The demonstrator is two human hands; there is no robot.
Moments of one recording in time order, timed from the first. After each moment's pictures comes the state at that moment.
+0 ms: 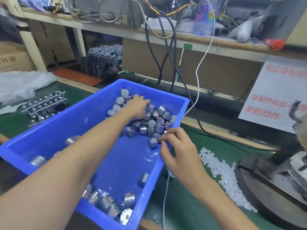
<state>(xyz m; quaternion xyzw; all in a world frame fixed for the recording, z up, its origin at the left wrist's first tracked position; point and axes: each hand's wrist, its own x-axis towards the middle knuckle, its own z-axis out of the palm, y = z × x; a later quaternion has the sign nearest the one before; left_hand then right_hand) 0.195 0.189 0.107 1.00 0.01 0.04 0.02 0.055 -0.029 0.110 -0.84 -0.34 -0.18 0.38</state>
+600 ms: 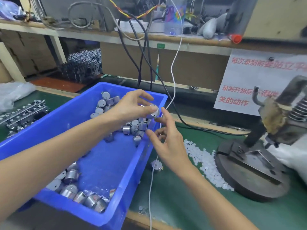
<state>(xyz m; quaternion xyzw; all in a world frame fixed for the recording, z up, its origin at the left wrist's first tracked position) 0.079 0.097 0.191 0.83 -0.02 0.04 0.56 0.062 -0.046 0.114 -0.76 -0.26 -0.09 0.59</state>
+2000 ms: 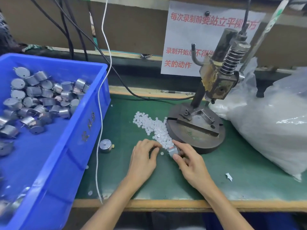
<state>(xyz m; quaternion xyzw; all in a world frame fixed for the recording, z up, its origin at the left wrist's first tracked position) 0.030 -0.078 -0.001 0.88 -0.10 0.09 0.45 0.004 -0.246 -0.005 -0.84 -0.09 -0.08 0.53</state>
